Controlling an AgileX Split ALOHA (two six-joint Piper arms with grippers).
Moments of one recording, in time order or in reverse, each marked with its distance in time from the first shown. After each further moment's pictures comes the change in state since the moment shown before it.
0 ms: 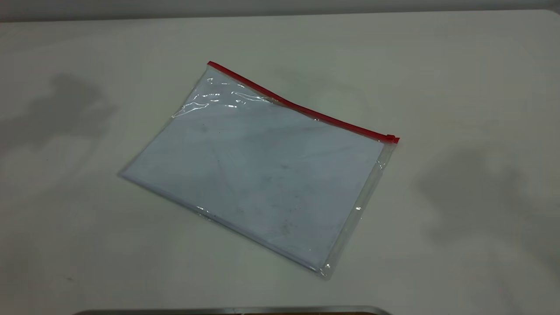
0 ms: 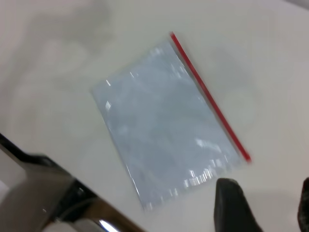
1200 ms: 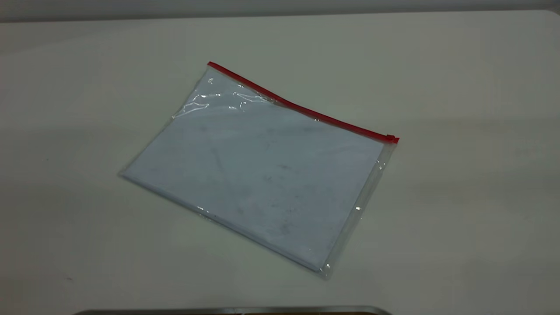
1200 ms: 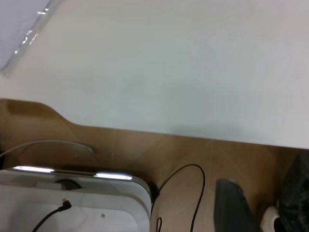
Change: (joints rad) left arm -0.004 -1.185 1.286 0.360 -0.051 -0.314; right arm 0.000 -0.719 0.980 -0.445 -0.144 0.431
